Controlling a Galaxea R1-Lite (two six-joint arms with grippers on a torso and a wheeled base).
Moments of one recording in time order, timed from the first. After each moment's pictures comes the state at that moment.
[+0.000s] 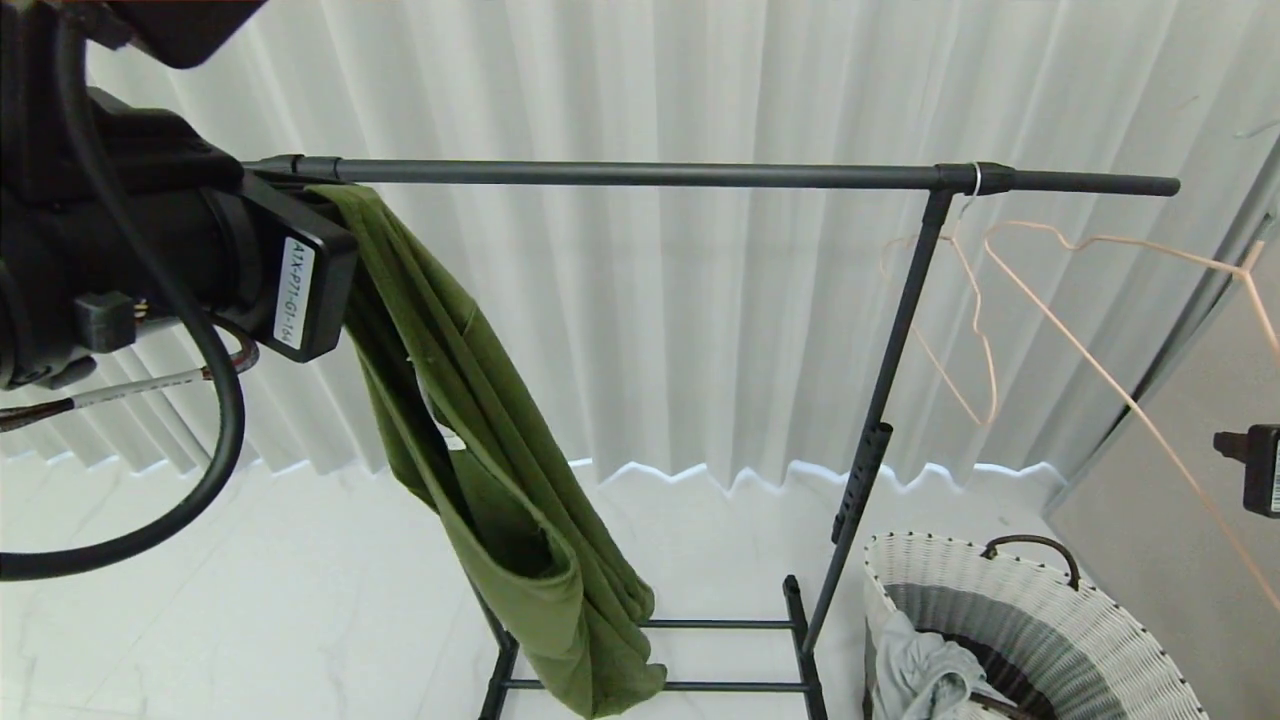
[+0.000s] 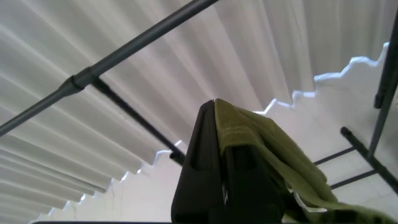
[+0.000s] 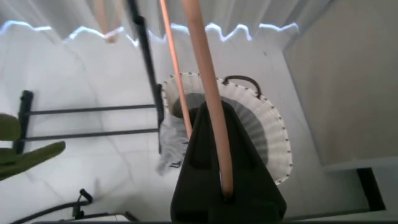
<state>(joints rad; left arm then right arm) -0.74 1.28 -1.20 0.04 0.55 0.48 0.15 1.15 -0.78 0.04 -0.18 0.07</state>
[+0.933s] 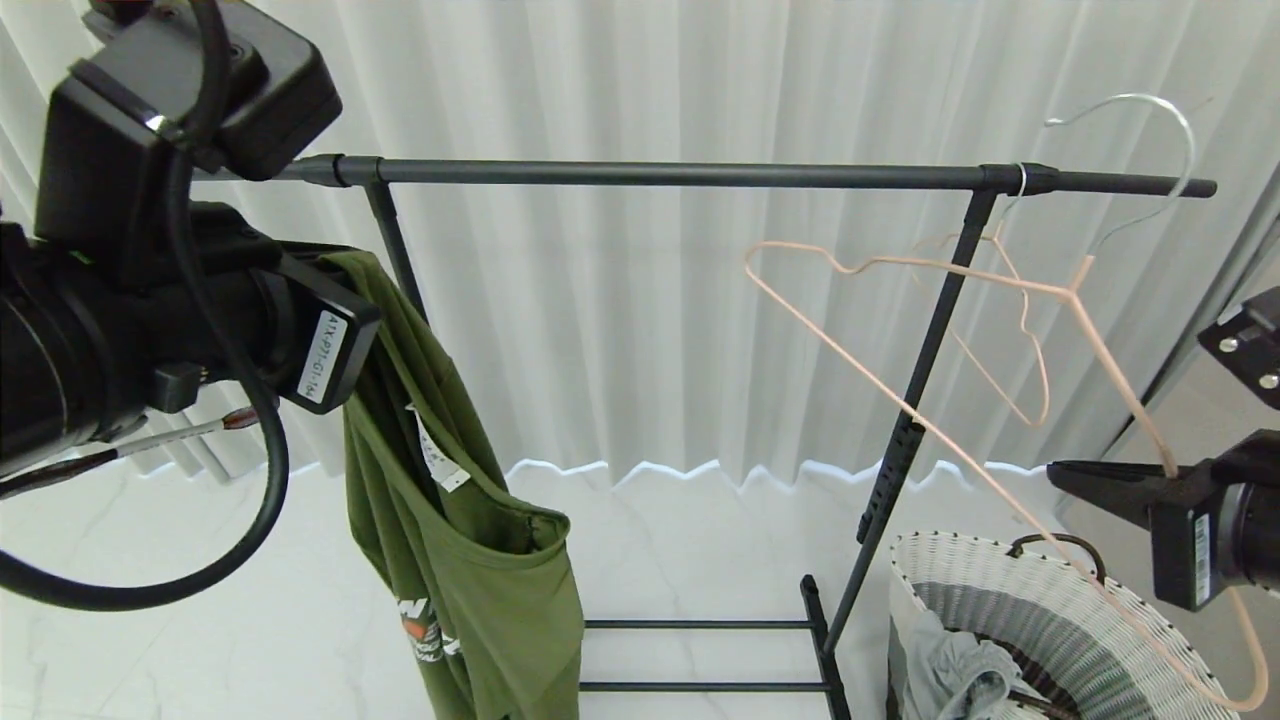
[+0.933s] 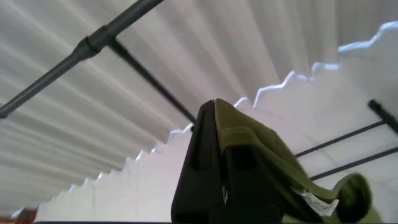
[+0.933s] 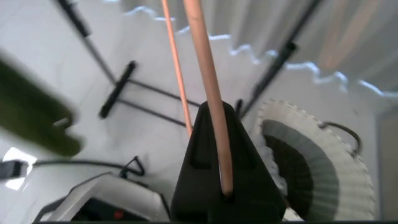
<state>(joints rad) -0.70 1.29 -1.12 0.04 0.60 0.47 0.69 1.14 -0.78 0.05 -0.18 0.07</state>
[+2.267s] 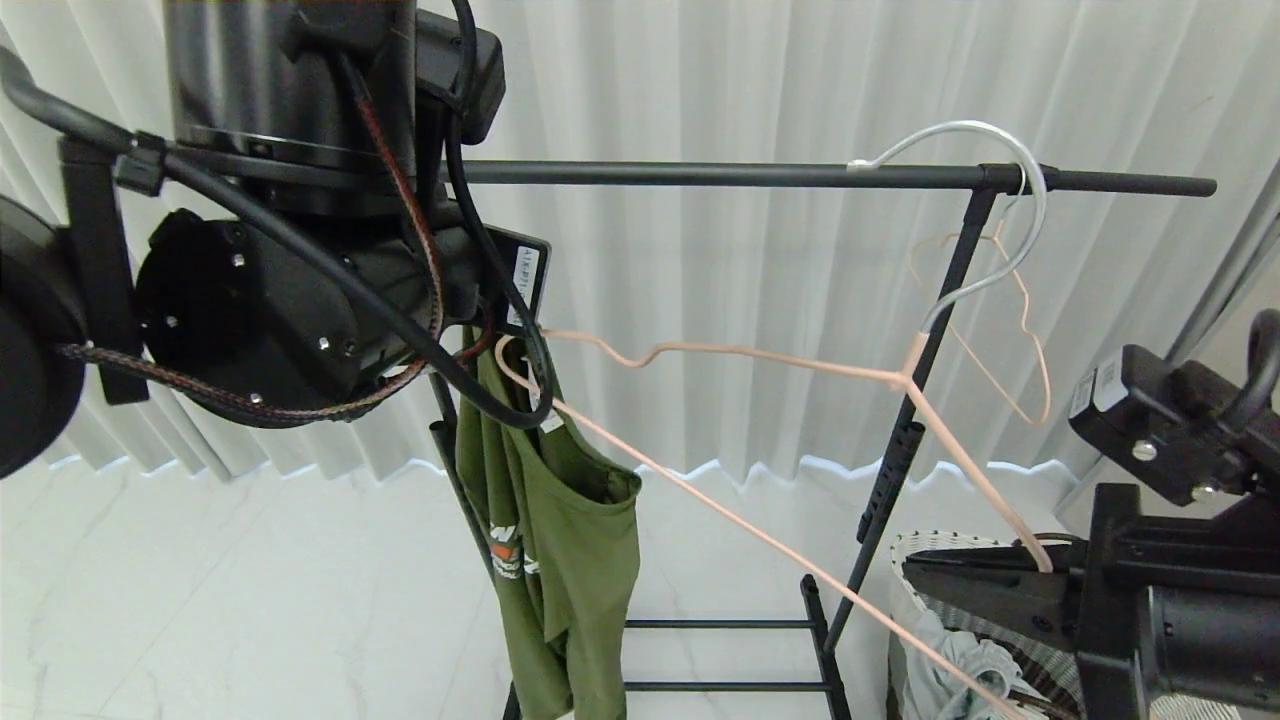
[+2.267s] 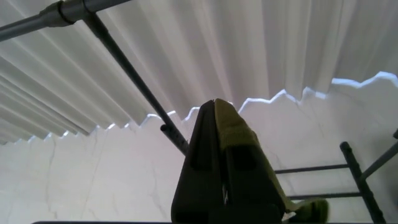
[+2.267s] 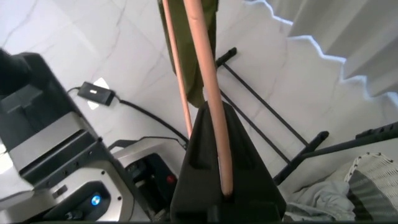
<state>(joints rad) -0.74 1.58 -1.35 0.02 0.76 0.16 0.97 1.24 -0.82 0.03 -0.01 0.08</state>
